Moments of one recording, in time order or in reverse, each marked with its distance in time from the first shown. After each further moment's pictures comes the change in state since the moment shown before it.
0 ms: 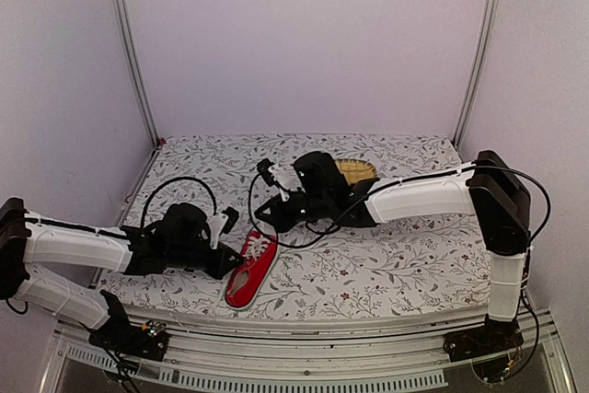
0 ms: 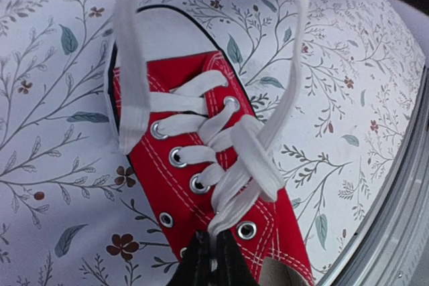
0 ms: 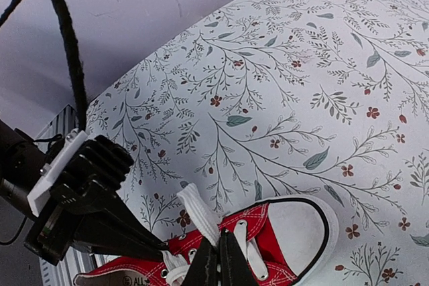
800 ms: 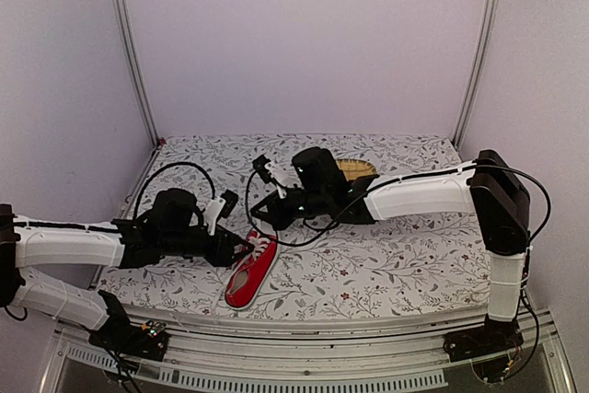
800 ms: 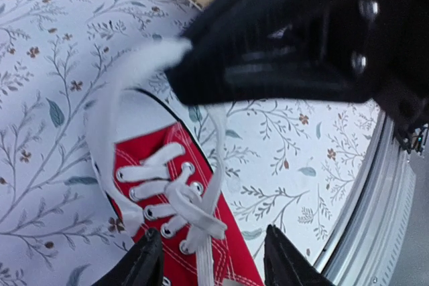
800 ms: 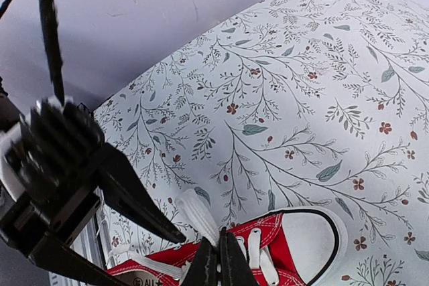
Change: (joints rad) left arm 0.075 -0.058 0.061 0.040 0.110 0.085; right arm 0.000 0.003 0.029 -0.010 -0.048 -0.020
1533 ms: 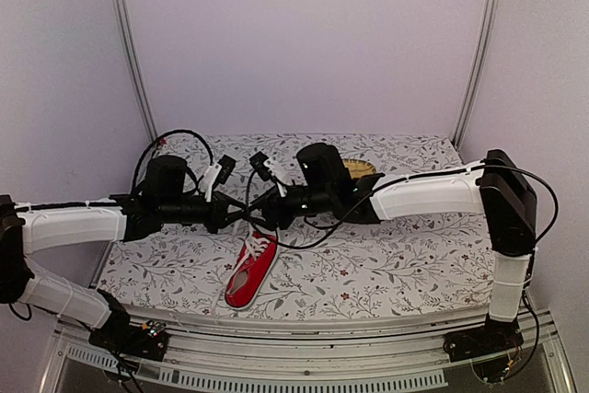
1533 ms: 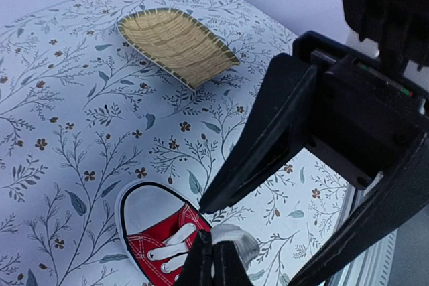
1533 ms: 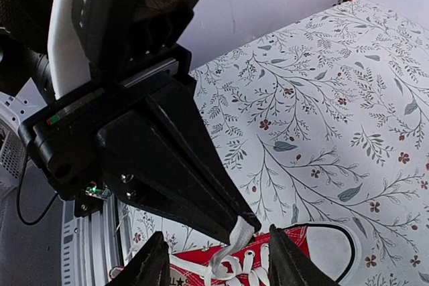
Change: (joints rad) left arm 0.152 0.067 0.145 0.030 0.228 0.137; right arm 0.003 -0.049 -0.035 0.053 -0.076 -0.045
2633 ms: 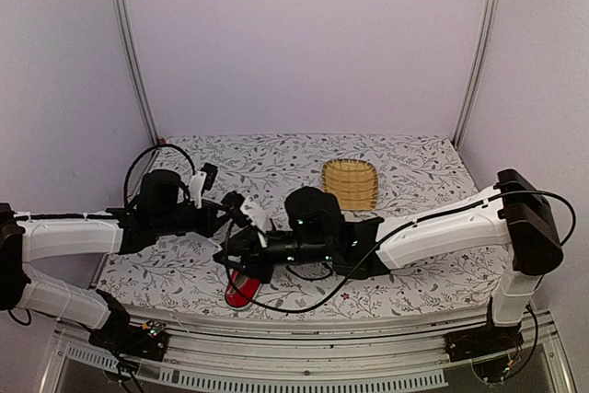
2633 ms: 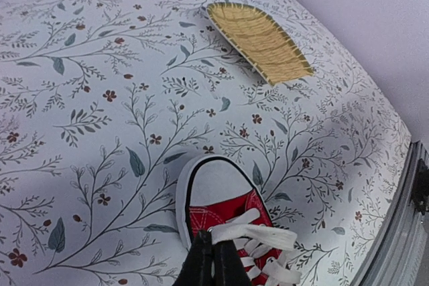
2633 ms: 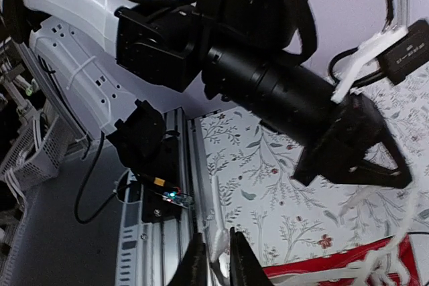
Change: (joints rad) left arm 0.027 -0.059 -0.150 0.066 -0.246 -0.158; right arm 0.246 -0.159 -0.230 0.252 0.132 0.031
